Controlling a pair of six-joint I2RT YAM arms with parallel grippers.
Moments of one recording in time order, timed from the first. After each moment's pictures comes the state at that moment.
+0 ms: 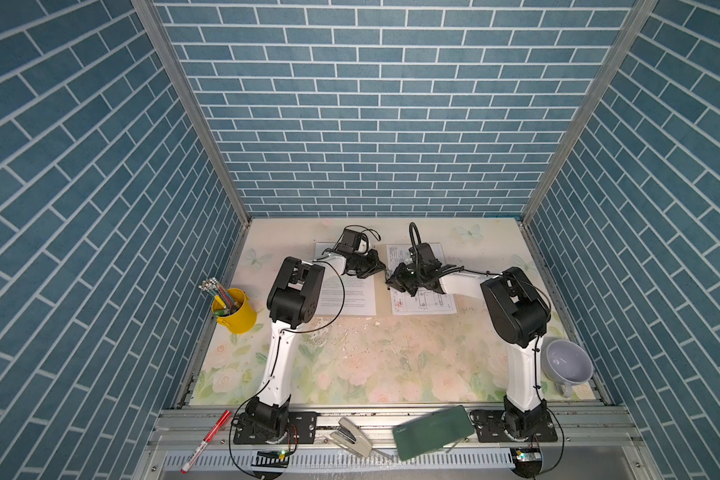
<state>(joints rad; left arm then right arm) -0.36 2.34 1.61 -0.11 0.61 -0.75 0.57 2.08 1.28 -0.04 -0.43 1.07</state>
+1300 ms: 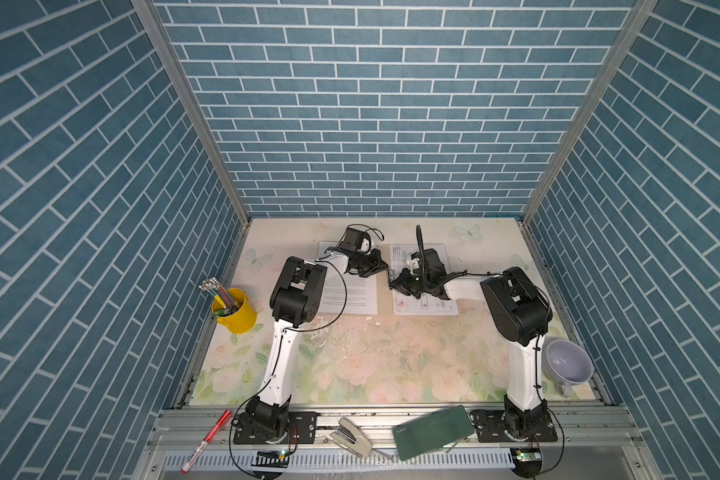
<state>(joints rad) -0.37 2.37 1.66 -0.14 0.63 -0.72 0.54 2.10 1.16 0.10 -0.46 0.90</state>
